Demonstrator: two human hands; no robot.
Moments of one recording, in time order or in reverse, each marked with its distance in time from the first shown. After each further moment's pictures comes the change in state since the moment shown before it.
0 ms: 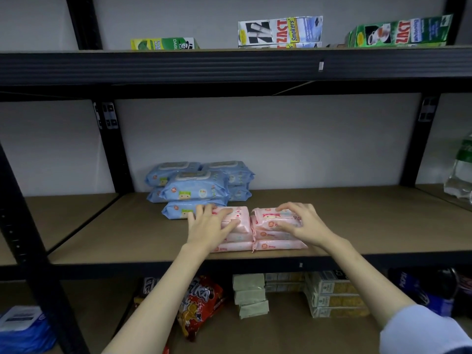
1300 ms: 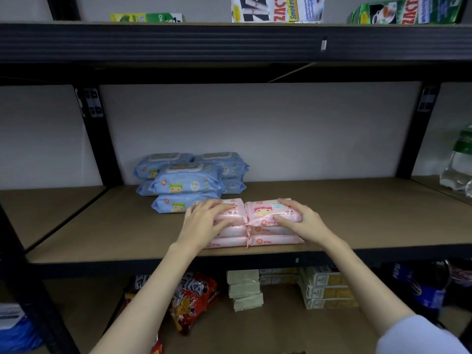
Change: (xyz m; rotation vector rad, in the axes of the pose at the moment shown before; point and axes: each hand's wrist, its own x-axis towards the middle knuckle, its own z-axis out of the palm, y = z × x) left_hand 0.006 -0.006 0.011 -0.221 0.051 0.159; right_hand 0.008 0.028 0.014 0.153 -0.021 0.225
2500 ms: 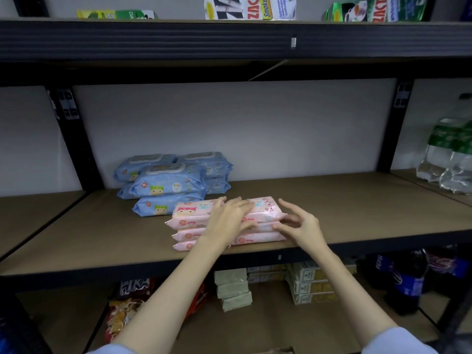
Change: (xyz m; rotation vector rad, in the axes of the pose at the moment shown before) left_hand 0.033 0.076 0.027 0.211 -0.065 0.244; right_hand -0.029 0.028 -0.002 0.319 0.228 -0.132
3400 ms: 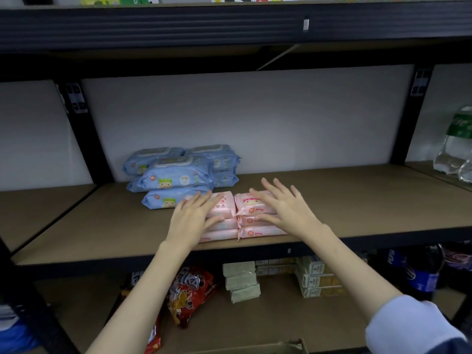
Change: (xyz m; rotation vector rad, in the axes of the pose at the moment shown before) left_hand -0.053 -0.064 -0.006 0.026 0.018 -0.200; right_hand 0.026 -0.042 0.029 -0.998 -0.277 -0.366
